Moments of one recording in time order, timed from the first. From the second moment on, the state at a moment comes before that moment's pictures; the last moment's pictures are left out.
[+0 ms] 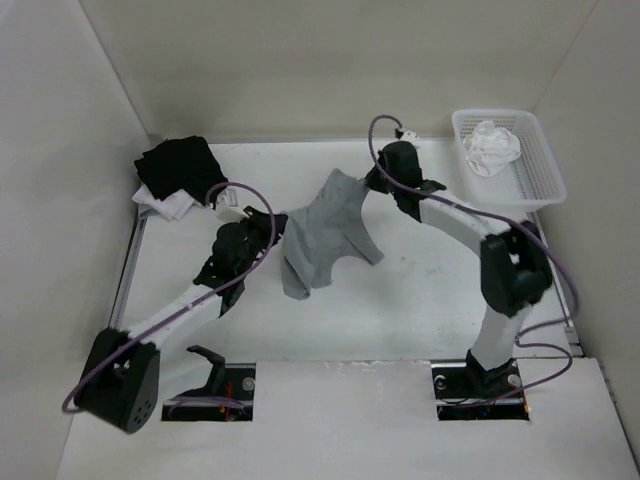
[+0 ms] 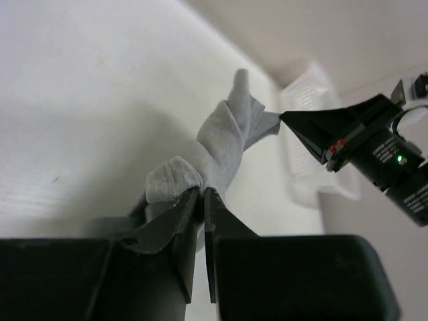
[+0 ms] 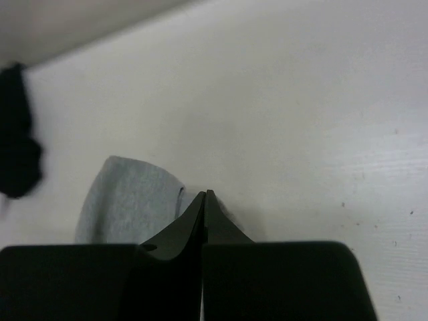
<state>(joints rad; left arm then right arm) -0.42 1.17 0.46 0.51 -0.11 -0.91 0.45 1.89 1.38 -0.01 0.18 0.61</state>
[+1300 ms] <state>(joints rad) -0.21 1.60 0.88 0.40 -0.18 -0.81 0.37 1.92 1.47 0.11 0.12 0.61</state>
